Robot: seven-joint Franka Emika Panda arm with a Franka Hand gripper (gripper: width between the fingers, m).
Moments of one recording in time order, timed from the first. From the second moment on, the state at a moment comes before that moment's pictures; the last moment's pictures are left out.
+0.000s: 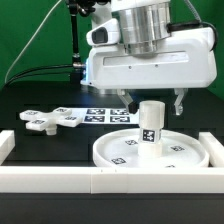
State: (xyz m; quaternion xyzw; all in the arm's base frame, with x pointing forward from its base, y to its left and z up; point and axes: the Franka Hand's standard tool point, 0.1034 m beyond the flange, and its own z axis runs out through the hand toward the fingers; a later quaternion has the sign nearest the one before) arm 0.572 0.039 0.081 -0.97 0.23 0.02 0.08
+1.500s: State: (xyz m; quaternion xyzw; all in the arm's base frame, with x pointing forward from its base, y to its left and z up) arm 0.564 0.044 0.072 -0.94 -0.35 -0.02 0.04
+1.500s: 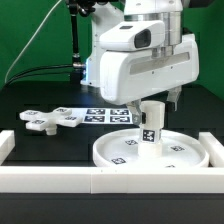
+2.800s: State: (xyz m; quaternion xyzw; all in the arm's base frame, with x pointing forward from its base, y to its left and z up) arm 0.566 0.036 0.071 -0.73 -0.69 0.00 -0.02
